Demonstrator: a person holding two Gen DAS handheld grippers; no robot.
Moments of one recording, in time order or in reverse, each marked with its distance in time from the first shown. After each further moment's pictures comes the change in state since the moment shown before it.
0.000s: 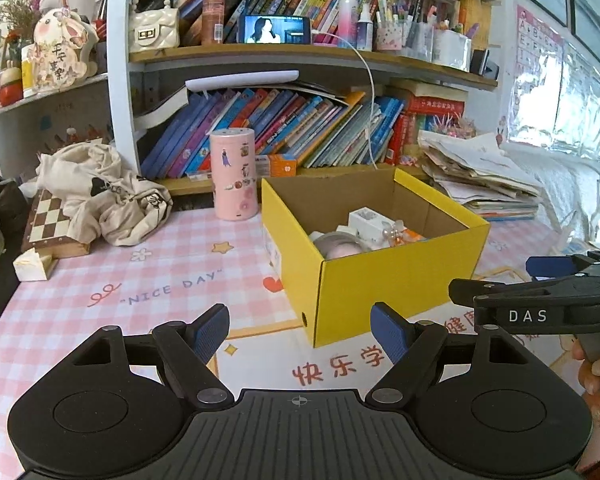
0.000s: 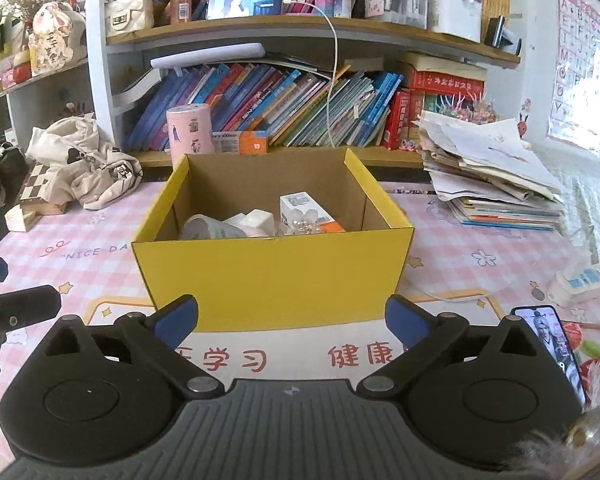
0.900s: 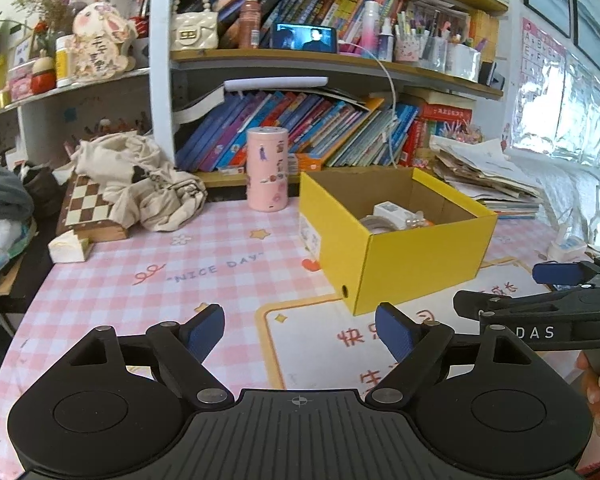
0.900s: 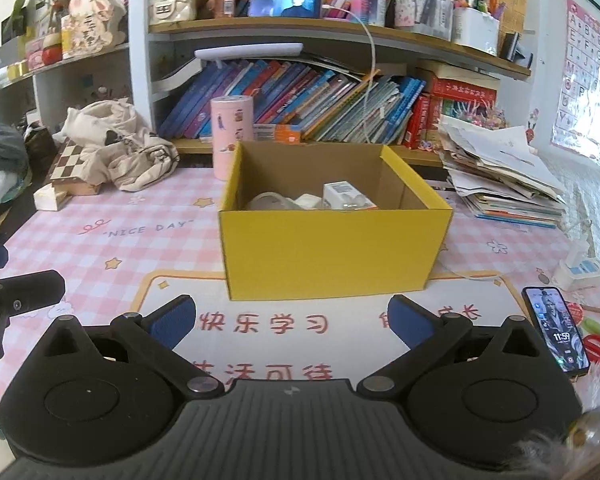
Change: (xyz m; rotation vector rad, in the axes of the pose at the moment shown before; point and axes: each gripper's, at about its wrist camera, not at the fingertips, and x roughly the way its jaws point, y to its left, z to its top) left arm -0.049 0.053 -0.028 -0.027 -0.007 0.012; right arm -0.040 0.071 -0.023 -0.037 0.011 0.003
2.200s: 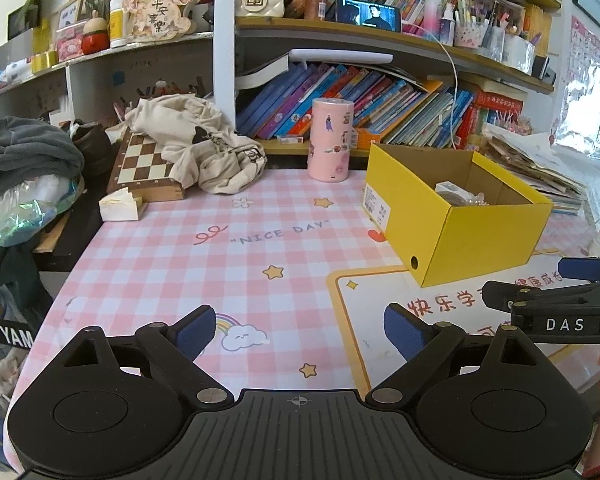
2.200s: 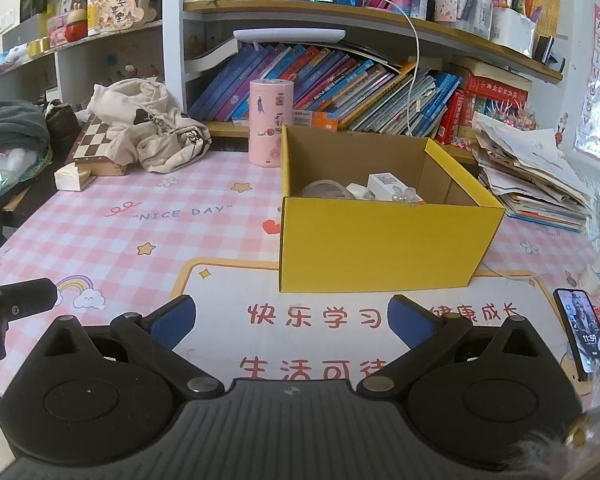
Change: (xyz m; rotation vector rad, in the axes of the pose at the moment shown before) left arm 0.001 0.050 -0.016 -0.064 0.071 0.096; right arm 0.014 0.045 0.001 -0.038 0.038 0.036
